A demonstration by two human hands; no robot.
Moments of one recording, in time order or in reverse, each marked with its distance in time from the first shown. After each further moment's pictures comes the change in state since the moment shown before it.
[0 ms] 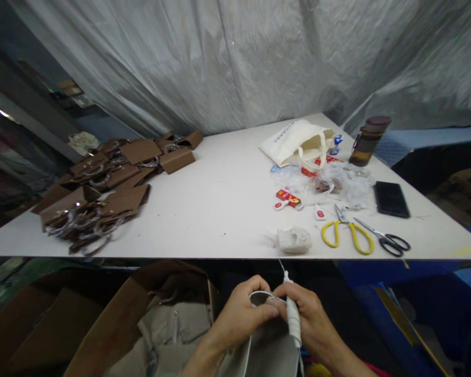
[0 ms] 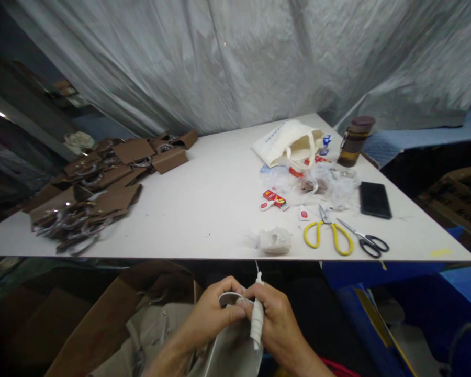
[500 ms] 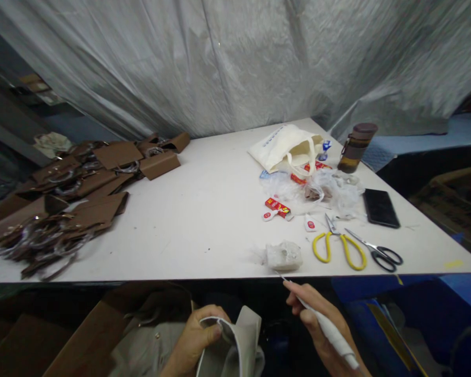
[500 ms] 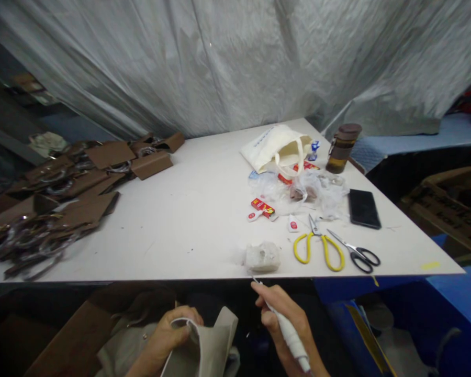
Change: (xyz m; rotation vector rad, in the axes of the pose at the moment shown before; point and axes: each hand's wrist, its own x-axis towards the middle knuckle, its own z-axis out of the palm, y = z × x) left_hand 0.007 -0.063 -0.052 -0.558 0.138 -0.096; right_hand 0.006 0.032 -0.057 0.014 0.147 -0.084
